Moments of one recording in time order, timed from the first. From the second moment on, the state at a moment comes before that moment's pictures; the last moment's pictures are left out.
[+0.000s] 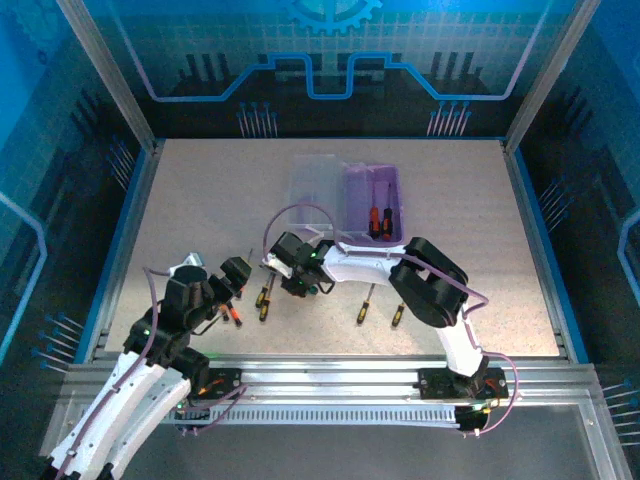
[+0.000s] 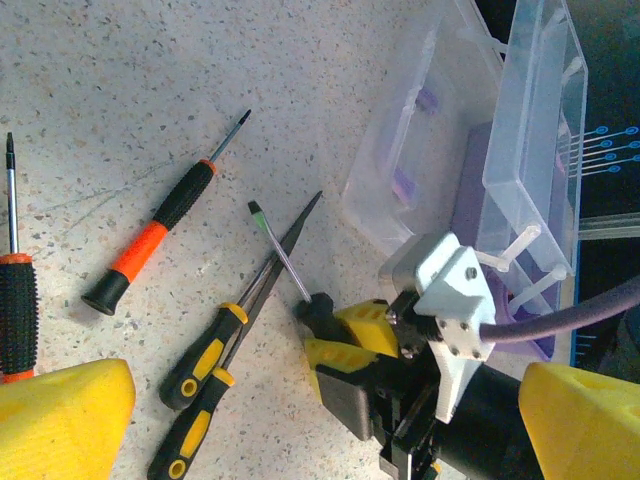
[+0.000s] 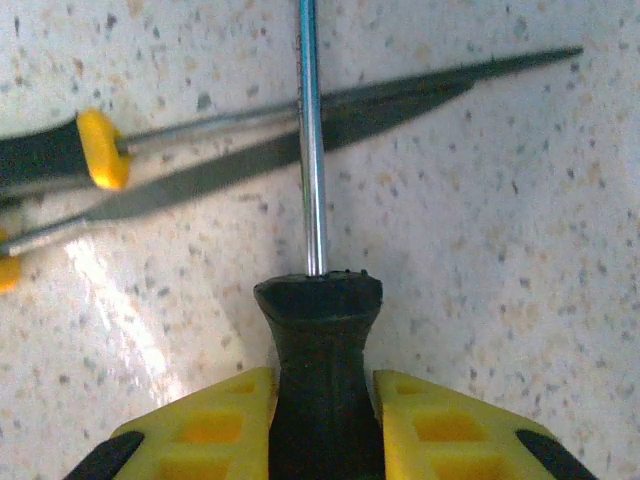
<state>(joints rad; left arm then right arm) -0.36 0.43 0.45 -0.63 -0.04 -1.11 0.98 2.05 1.39 -0.50 0.06 -0.07</state>
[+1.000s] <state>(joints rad) -0.36 0.72 0.45 -0.32 0.18 -1.07 0.61 1.67 1.42 -0.62 0.18 0.21</state>
